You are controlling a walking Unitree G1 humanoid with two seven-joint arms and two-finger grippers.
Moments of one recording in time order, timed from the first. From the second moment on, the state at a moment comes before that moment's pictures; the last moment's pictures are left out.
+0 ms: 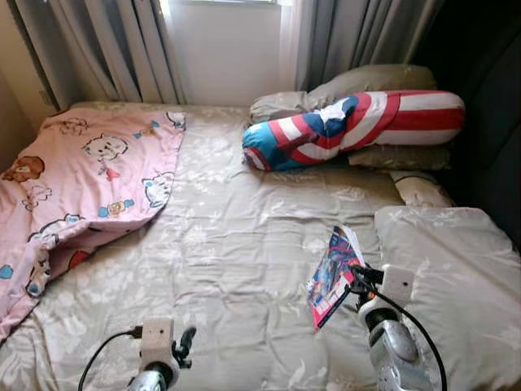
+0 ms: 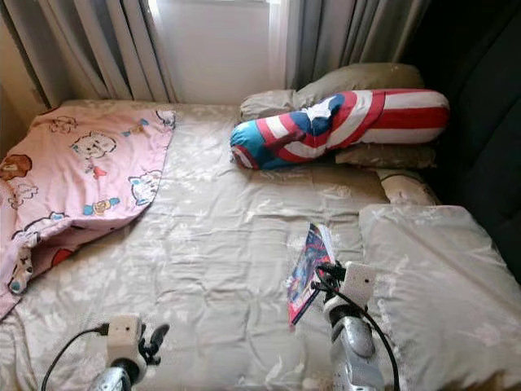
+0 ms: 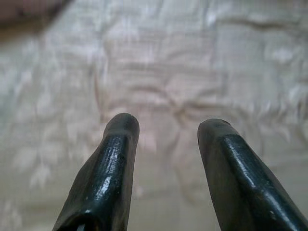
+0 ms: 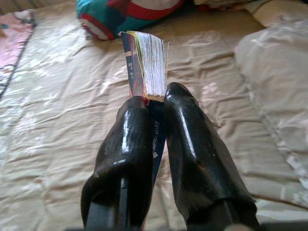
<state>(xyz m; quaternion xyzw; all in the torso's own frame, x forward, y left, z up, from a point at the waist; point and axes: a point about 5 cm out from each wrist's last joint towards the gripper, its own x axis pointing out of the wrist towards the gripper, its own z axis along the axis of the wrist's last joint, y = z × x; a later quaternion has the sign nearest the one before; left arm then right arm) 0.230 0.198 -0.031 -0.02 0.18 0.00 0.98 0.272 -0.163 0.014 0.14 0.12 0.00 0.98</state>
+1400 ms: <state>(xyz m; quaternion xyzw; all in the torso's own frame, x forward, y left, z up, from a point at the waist) 0.258 0.178 0.067 -0.02 -0.03 -0.01 1.00 0.273 -0.146 0.021 0.11 0.10 0.05 0.99</state>
